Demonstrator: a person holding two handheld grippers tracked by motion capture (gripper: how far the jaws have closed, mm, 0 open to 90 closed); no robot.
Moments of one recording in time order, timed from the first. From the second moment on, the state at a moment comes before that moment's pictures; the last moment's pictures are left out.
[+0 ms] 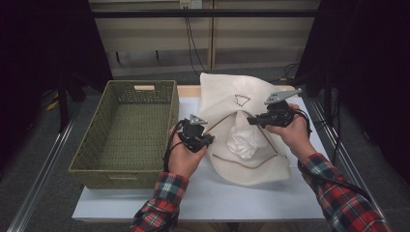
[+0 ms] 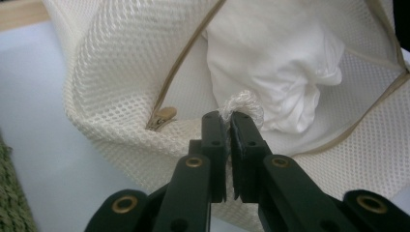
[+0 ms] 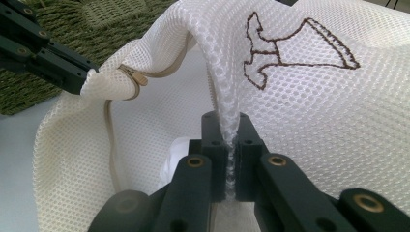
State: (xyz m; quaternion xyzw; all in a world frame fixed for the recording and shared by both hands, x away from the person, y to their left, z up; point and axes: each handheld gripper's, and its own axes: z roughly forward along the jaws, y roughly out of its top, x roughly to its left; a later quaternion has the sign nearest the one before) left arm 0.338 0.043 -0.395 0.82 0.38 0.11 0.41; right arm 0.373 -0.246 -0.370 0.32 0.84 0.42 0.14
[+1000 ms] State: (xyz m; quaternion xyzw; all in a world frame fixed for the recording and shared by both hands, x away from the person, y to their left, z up) left arm 0.344 0.004 -0.400 0.82 0.36 0.10 0.44; right arm 0.374 -0.244 -0.371 0.32 0.84 0.42 0.14
